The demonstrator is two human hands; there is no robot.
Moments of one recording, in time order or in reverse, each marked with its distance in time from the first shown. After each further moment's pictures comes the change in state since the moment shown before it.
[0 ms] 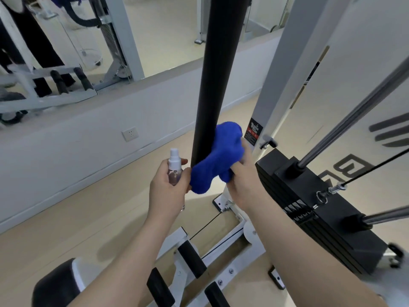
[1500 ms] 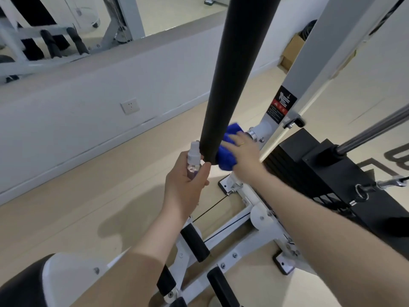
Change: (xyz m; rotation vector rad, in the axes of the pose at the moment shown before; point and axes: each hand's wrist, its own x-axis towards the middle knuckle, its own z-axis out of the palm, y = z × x) left_hand 0.020 -0.061 0.023 0.060 -0.133 -0.101; right_hand 0.110 0.104 -0.059 -1.608 -0.115 -0.366
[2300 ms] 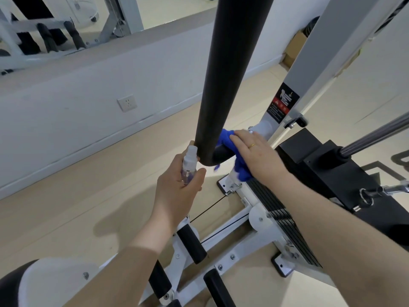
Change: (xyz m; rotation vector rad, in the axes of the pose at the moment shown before) left_hand 0.005 -0.015 0.000 0.105 0.000 0.092; right_hand -0.002 0.040 -0.020 -0.210 0.054 -0.300
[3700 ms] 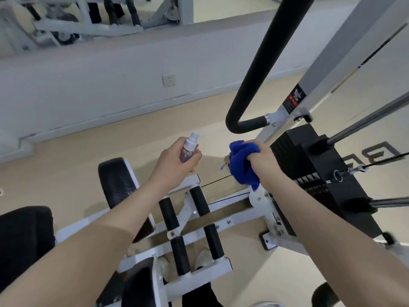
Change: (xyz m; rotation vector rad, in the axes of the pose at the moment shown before) left_hand -0.122 0.040 -0.082 0.048 0.041 -0.112; right_hand -0.077 -0.139 -0.123 1.266 -0.320 1.042
